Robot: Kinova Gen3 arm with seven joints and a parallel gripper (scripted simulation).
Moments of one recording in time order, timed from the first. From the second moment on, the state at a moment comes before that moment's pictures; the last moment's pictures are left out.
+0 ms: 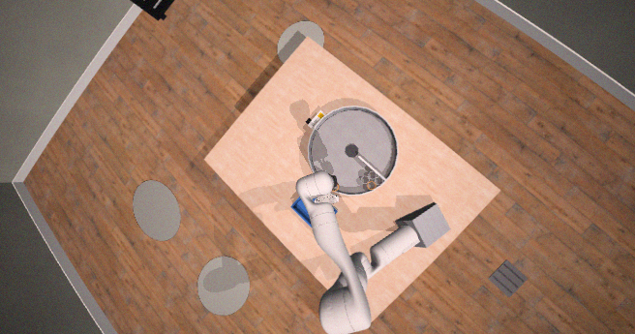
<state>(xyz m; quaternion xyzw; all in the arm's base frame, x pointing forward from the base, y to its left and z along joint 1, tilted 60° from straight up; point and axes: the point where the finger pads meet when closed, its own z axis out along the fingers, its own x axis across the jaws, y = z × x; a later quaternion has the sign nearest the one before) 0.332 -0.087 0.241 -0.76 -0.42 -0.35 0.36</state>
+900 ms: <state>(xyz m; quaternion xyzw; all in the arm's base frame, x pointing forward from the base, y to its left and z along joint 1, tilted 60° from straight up) 0.336 -0.059 0.292 -0.76 -0.41 -0.35 0.36</state>
